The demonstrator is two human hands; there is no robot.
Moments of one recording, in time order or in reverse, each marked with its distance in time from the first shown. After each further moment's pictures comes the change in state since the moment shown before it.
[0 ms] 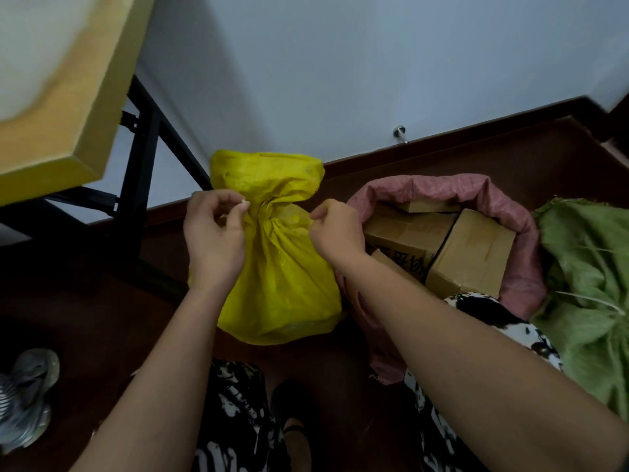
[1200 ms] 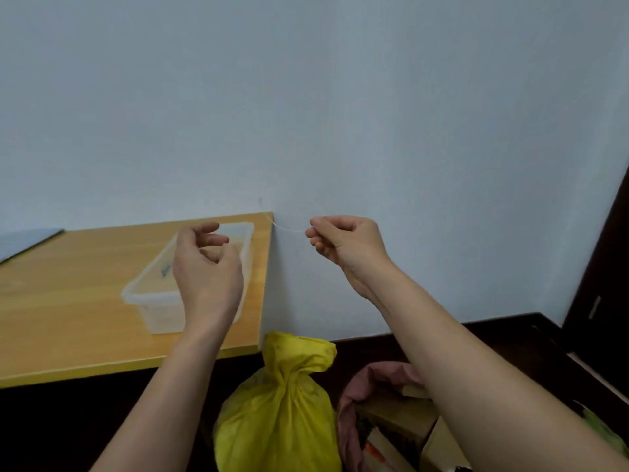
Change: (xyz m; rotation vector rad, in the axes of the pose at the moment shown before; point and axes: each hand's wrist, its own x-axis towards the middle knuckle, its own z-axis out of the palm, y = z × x) left_hand 0.044 0.237 -0.171 -0.383 0.468 0.089; right_hand -0.106 -0.280 -0.213 0.918 -0.169 -0.347
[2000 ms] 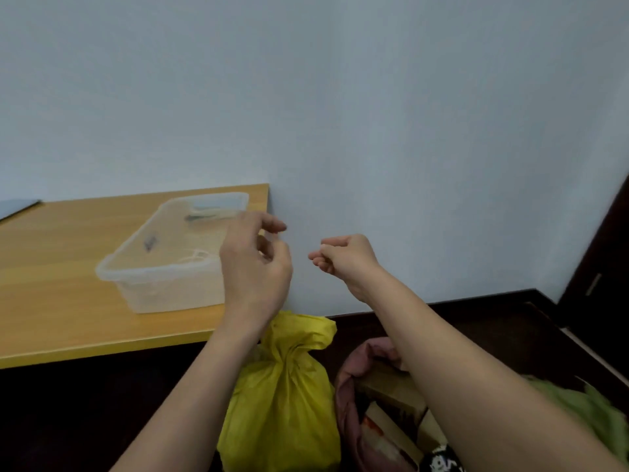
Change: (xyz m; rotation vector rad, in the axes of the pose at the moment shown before) left_hand -0.032 -0.028 0.035 0.119 -0.205 0.364; right_hand 0.035 0.084 -0.025 -0.215 0.118 0.258
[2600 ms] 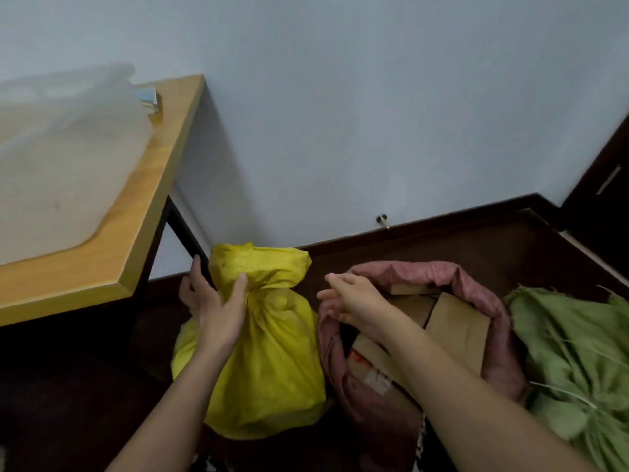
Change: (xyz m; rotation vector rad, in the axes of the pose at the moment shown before) left_hand -0.151 -0.186 0.072 0.193 -0.315 -0.791; right_hand 0.036 0.223 -0.082 -0.012 0.006 0.482
